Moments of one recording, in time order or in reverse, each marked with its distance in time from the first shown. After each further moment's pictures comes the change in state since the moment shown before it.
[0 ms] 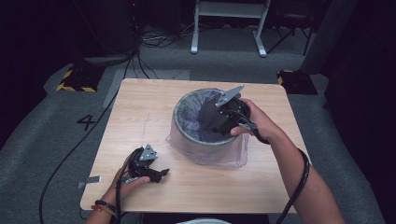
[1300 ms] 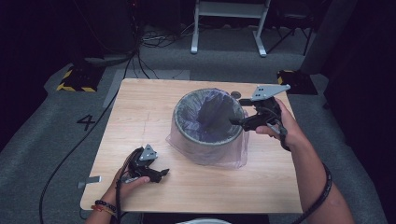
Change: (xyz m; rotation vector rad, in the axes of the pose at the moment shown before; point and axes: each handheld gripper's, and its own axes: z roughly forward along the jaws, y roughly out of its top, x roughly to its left) left arm 0.000 0.000 0.000 0.000 0.000 0.000; right arm -0.005 -0.044 -0.074 -0.299 -0.094 0.099
